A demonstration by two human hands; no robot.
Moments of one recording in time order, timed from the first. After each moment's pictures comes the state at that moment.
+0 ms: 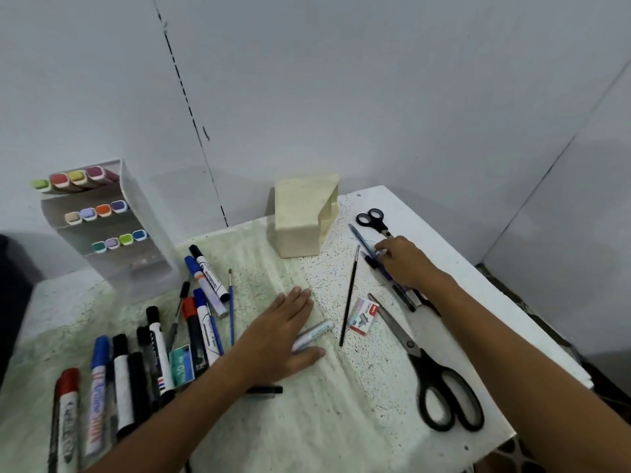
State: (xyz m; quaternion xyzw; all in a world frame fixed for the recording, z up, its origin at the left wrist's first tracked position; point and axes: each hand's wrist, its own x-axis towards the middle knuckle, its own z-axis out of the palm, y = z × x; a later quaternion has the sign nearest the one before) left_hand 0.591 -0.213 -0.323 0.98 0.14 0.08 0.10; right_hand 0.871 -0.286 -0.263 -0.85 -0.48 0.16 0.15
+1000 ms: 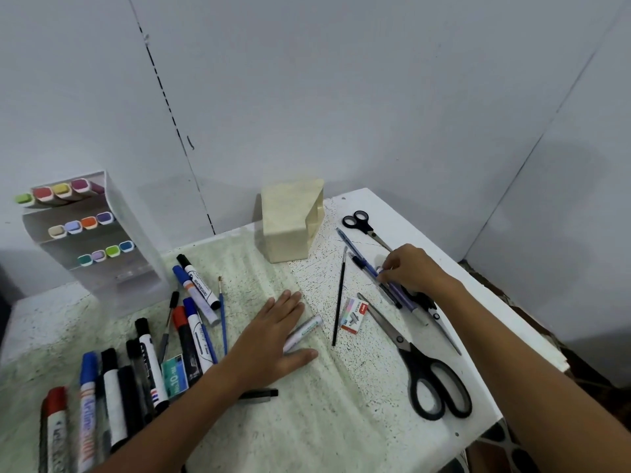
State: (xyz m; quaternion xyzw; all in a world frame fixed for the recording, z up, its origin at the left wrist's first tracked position) left_hand 0.591 -0.211 -0.326 0.97 0.16 0.10 0.18; right_hand 0.878 -0.320 -0.255 -0.88 -0.40 0.20 0.17
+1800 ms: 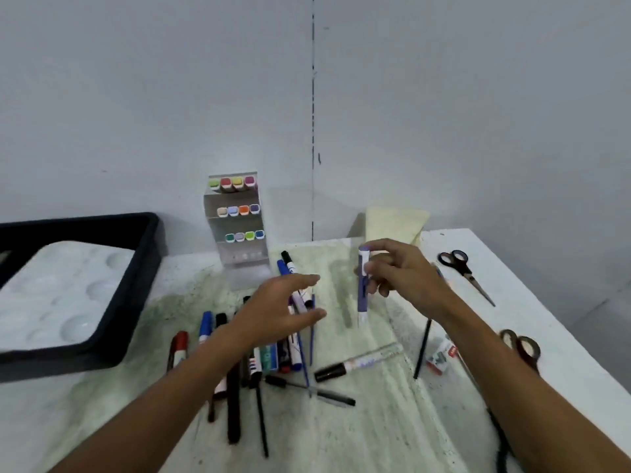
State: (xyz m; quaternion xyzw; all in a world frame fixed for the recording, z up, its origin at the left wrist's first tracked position) left_hand 0.503 -0.163 -0.246 0.88 0.31 0.24 0.28; right_hand 0.735 -0.242 -0.191 -0.58 -0.50 0.41 0.49
